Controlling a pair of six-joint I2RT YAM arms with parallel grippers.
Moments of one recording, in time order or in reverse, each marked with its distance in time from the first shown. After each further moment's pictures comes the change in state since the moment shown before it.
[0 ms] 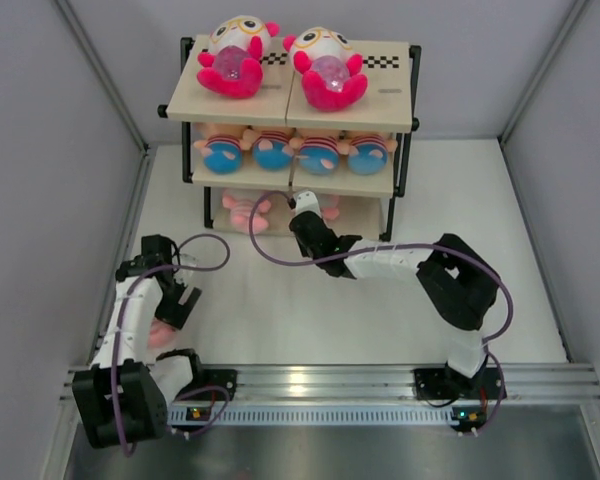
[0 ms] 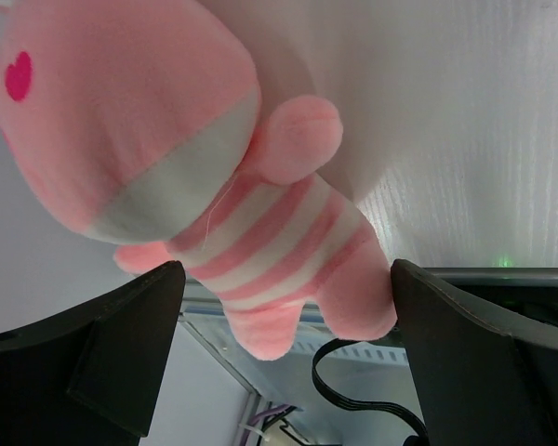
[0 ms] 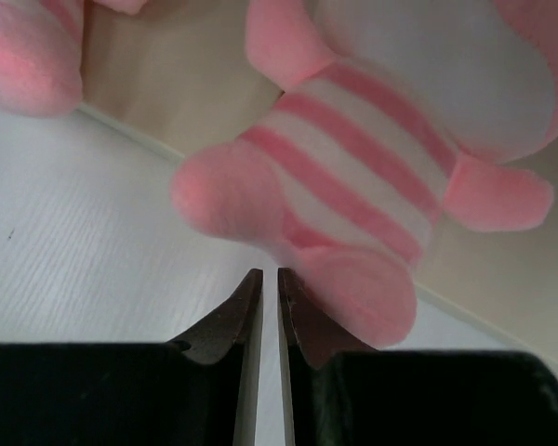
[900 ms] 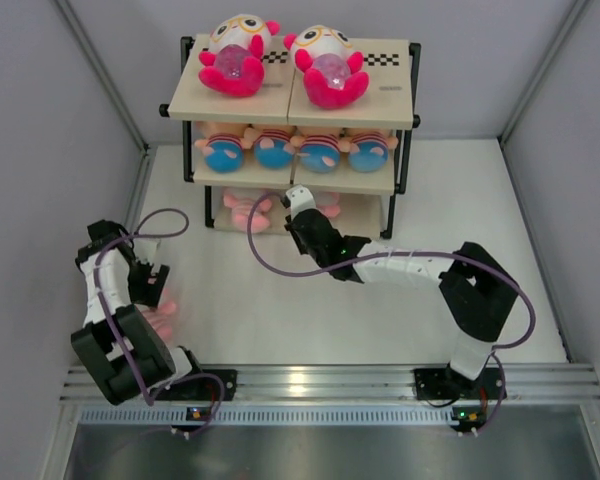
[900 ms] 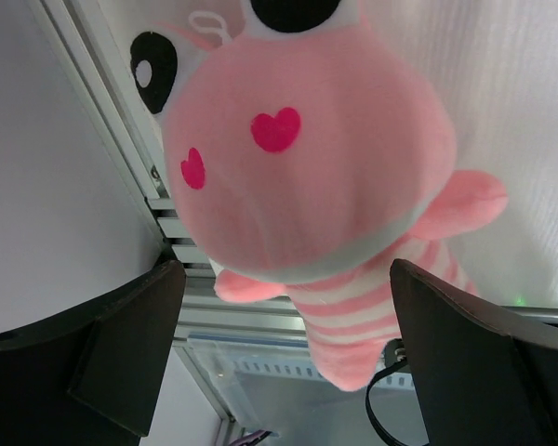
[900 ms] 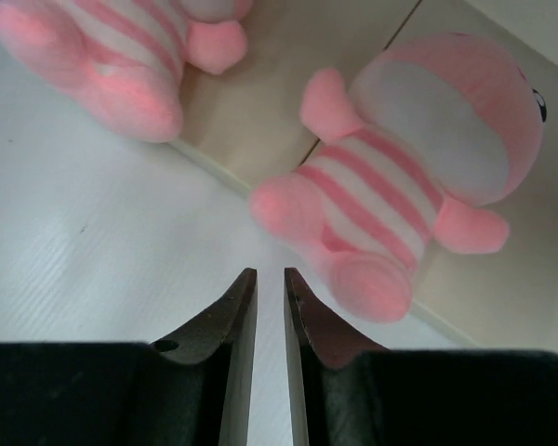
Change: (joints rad) left arm 0.367 0.231 0.202 0.072 0.183 0.143; right arm 0.027 -0.101 -0.001 0.021 -0.019 -0.135
